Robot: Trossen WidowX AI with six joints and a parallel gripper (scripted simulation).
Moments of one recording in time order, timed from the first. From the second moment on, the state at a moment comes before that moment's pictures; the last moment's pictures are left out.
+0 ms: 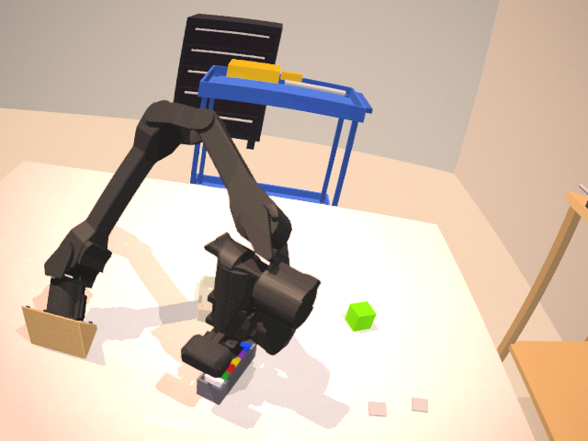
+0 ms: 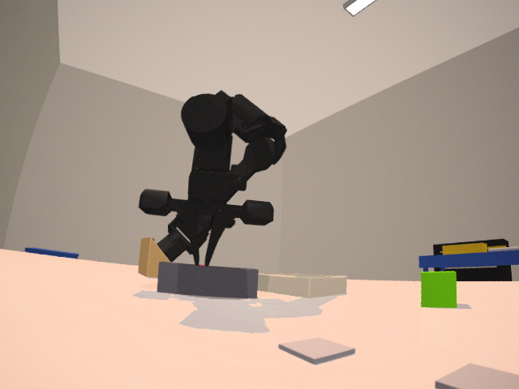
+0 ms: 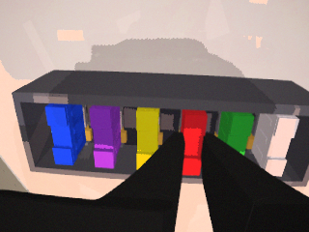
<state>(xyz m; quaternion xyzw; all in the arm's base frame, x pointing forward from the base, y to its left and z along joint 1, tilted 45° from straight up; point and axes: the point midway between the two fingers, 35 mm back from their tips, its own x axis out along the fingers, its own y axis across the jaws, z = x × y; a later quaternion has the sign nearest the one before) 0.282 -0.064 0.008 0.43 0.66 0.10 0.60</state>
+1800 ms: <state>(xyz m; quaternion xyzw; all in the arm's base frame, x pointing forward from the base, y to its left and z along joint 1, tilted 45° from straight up) 0.280 -0.083 0.027 0.44 0.66 0.10 0.60</state>
